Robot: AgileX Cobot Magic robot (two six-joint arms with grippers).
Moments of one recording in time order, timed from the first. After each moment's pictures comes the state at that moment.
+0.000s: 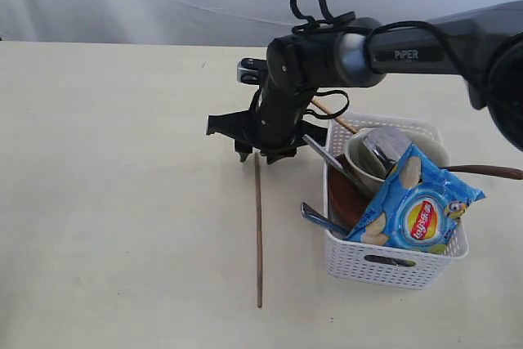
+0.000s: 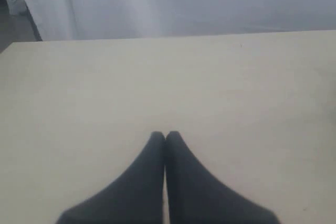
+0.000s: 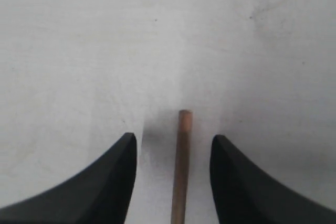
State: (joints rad) left arm -0.12 0.00 0.00 0.19 0.35 -0.17; right arm 0.62 2.21 -1.56 0.04 0.64 0.50
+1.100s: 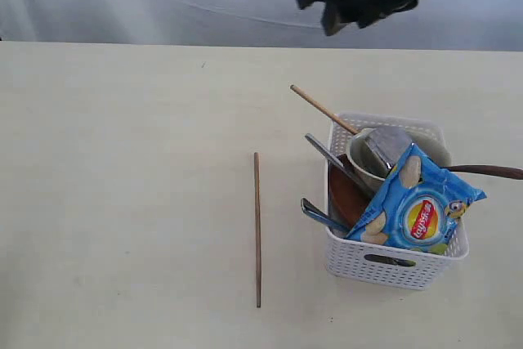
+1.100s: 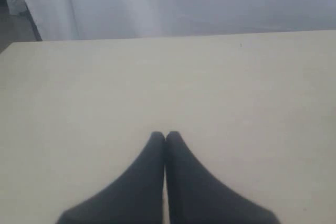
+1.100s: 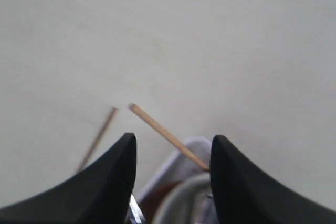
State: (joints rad) left arm -0.12 0.00 0.00 0.19 0.35 -0.17; right arm 0.46 1.68 -1.56 -0.02 0.94 0.02
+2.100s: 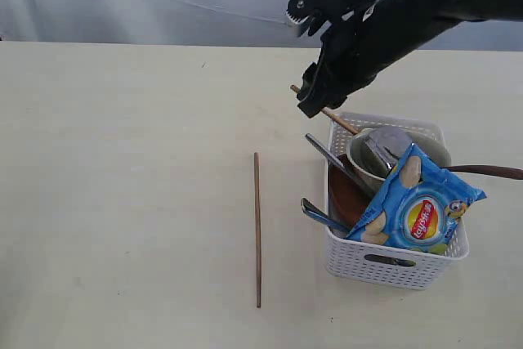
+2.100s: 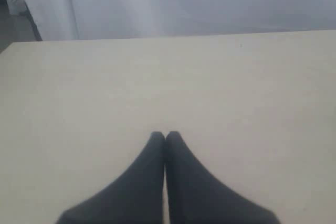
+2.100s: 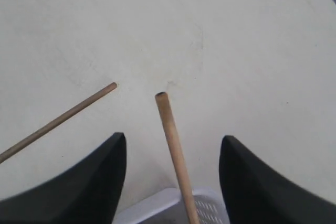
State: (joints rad) left arm -0.12 0.00 0.00 0.19 0.35 -0.17; right arm 0.41 1.79 -1.29 0.28 0.57 -0.79
